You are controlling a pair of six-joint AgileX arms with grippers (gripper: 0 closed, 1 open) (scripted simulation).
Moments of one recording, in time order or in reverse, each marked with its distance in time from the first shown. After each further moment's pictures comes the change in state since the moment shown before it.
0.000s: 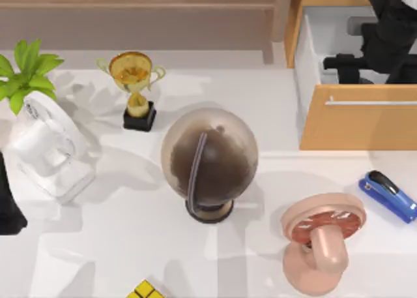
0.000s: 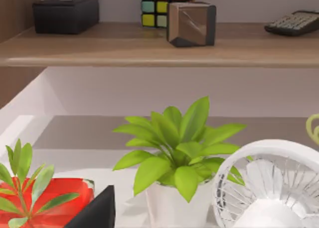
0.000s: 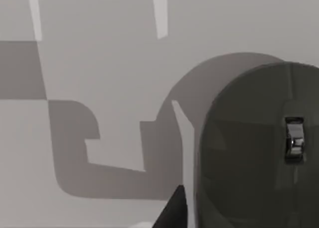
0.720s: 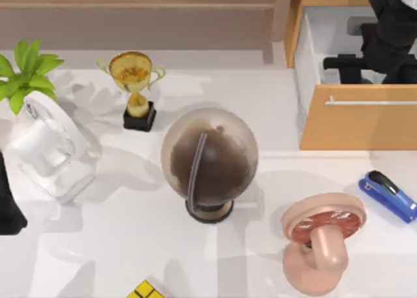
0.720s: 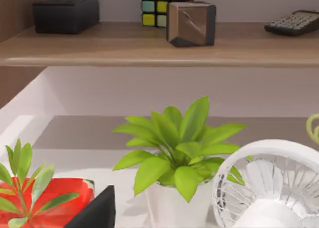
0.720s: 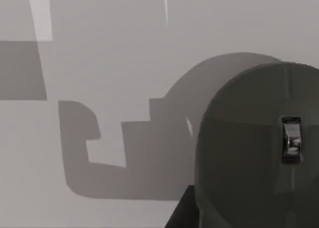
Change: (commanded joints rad) left arm 0.000 0.000 0.000 0.000 0.000 0.000; right arm 0.000 0.000 0.000 0.000 0.000 0.000
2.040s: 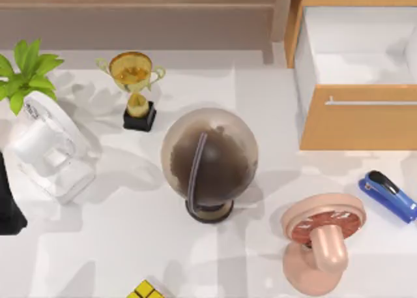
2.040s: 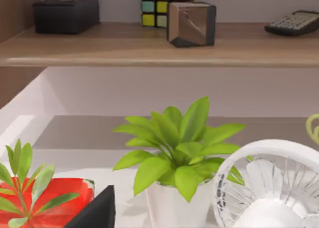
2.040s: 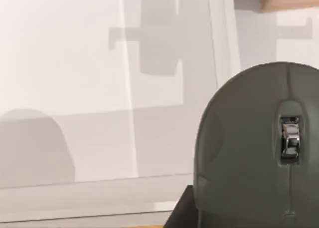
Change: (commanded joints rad) left arm 0.000 0.000 0.000 0.000 0.000 0.000; right arm -0.234 -0.689 -0.419 0.077 -0.097 -0.137
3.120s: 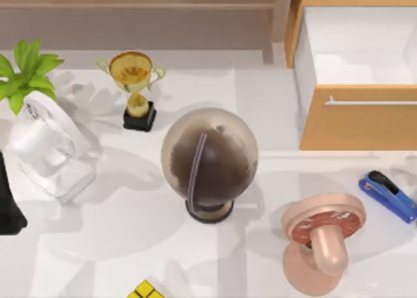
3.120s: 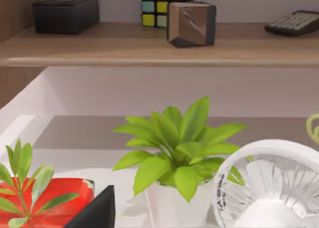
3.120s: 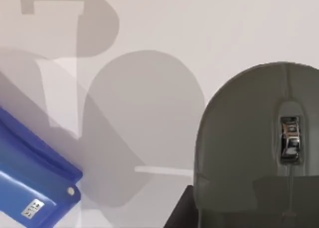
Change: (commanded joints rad) left arm 0.000 0.000 0.000 0.000 0.000 0.000; right arm -0.034 -0.088 -0.632 0.179 0.042 -0.128
